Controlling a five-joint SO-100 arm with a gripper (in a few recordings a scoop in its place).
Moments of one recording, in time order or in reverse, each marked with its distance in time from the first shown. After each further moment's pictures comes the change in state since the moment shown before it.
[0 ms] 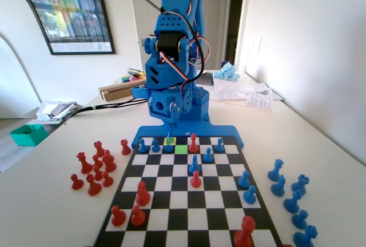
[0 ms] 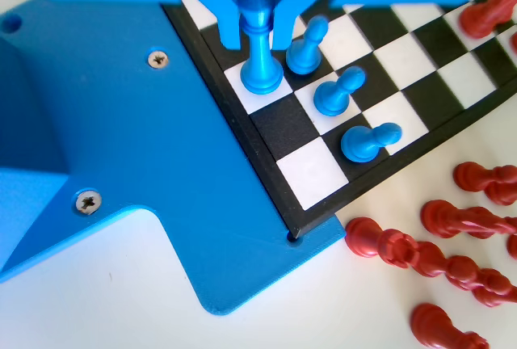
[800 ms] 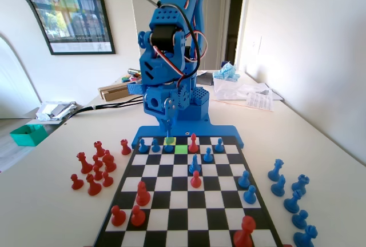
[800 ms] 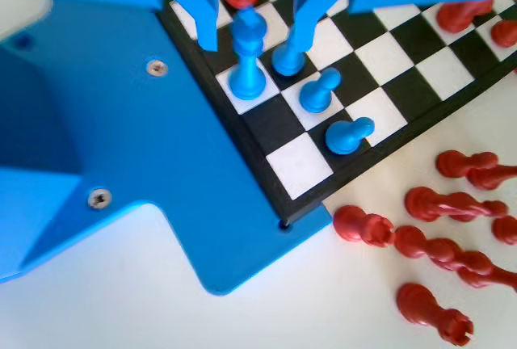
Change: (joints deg) arm 1.6 0.0 -5.0 7.1 0.0
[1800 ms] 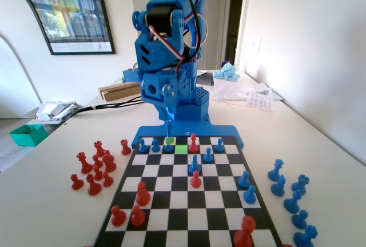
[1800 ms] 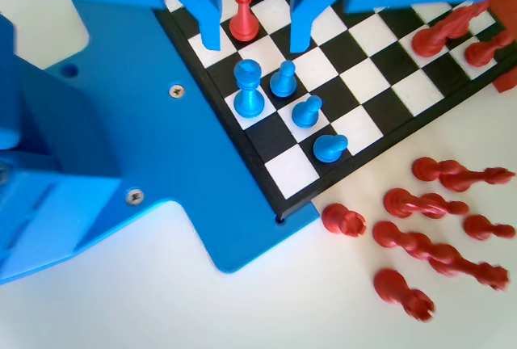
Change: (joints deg) arm 0.3 5.1 -7.6 15.0 0.0
